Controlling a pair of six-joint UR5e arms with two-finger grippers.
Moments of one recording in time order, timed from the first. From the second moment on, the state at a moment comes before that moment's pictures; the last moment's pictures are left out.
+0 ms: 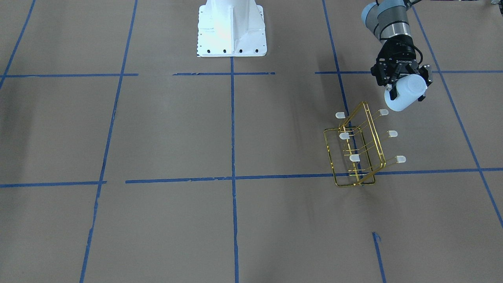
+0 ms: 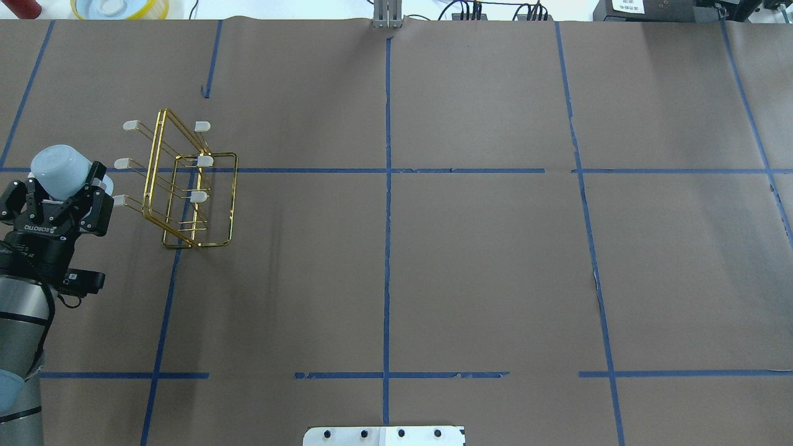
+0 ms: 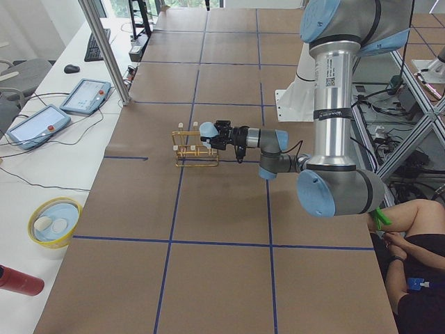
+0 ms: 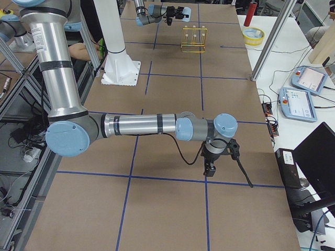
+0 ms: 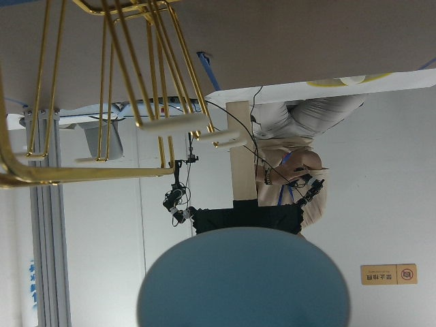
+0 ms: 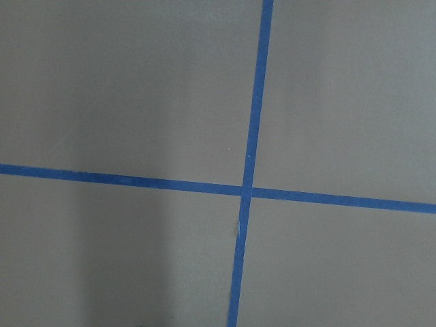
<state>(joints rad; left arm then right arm) -0.29 -1.51 -1.67 -3.30 -0.37 -3.69 1.49 -1.39 1.46 -1.67 2.30 -0.04</state>
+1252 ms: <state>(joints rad) -0.29 -1.56 -1.59 -3.30 -0.37 -3.72 1.49 -1.39 1.46 -1.67 2.30 -0.04</state>
